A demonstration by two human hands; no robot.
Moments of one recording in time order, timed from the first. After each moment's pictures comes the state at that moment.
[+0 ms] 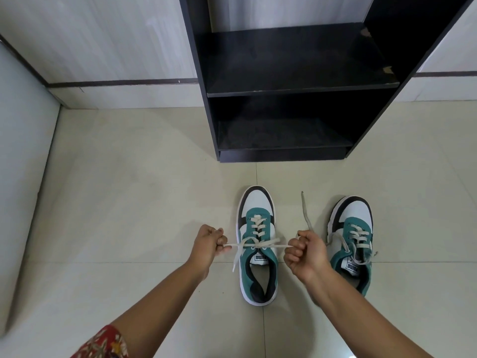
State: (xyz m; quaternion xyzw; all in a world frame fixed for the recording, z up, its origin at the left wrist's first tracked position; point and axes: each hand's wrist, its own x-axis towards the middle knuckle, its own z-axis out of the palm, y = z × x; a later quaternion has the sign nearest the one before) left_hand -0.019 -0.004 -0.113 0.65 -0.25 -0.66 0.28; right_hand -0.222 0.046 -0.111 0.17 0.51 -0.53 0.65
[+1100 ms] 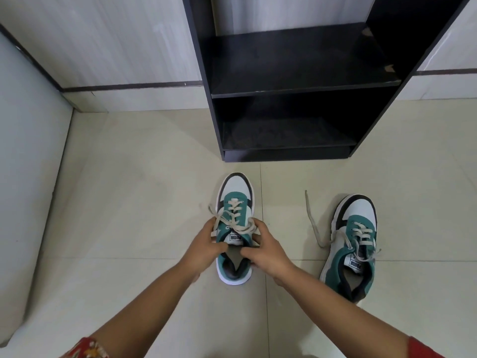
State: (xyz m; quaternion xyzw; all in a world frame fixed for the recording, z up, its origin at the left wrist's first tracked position) left_hand -0.003 0.013 -0.079 0.61 -0.45 -0.62 0.20; right_hand -0.157 0.046 -0.087 -0.37 0.65 -0.24 0.62
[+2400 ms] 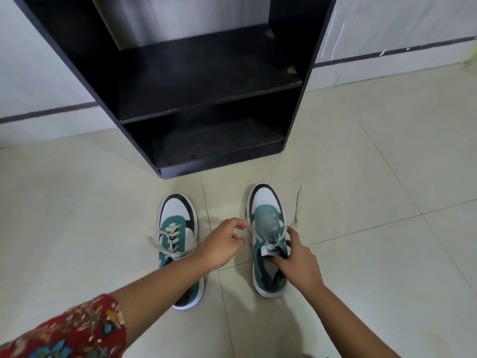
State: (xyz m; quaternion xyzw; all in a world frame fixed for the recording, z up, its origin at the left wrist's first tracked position) left_hand -0.140 -0.011 -0.070 0.48 -0.71 -0.52 -0.02; right_hand -0.296 0.105 -0.087 -0.35 0.83 -0.18 0.38
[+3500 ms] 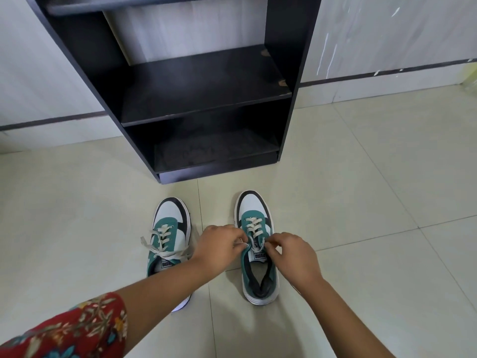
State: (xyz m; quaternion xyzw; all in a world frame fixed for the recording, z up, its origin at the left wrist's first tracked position) left_hand -0.160 0.006 -0.076 0.42 -0.88 -0.23 0.00; right_hand -0.323 0.097 -0.080 -0.54 0.79 -0.14 0.23
